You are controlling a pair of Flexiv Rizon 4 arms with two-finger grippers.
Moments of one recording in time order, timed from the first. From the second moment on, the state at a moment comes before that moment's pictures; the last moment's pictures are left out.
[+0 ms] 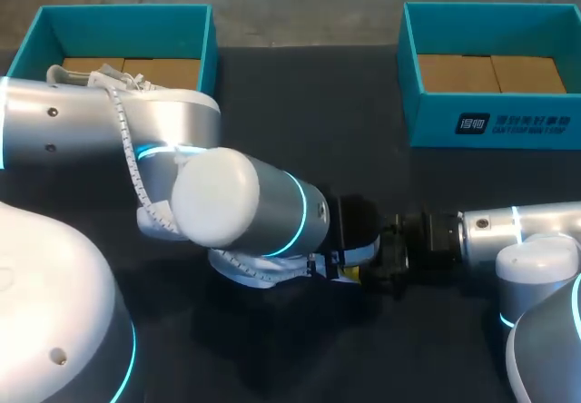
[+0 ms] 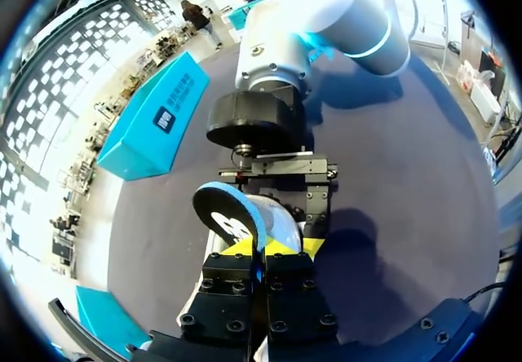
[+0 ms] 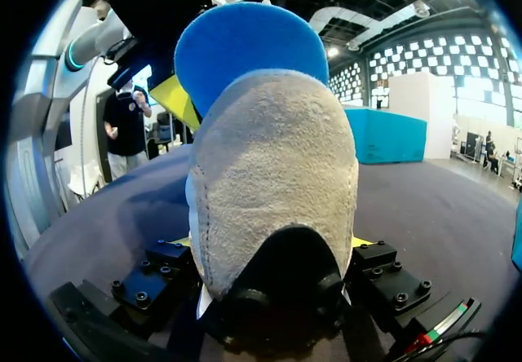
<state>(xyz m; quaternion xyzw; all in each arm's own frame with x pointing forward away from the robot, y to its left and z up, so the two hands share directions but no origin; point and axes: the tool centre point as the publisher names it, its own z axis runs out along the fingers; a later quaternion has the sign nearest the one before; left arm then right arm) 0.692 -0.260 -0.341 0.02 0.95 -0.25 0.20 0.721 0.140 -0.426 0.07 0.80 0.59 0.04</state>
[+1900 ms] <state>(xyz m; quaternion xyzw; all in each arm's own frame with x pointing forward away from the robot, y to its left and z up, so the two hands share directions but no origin) 0.694 -0.256 -0.336 0.01 0.95 -0.26 0.20 0.720 0.141 -0.426 0.07 0.80 0.59 0.04</state>
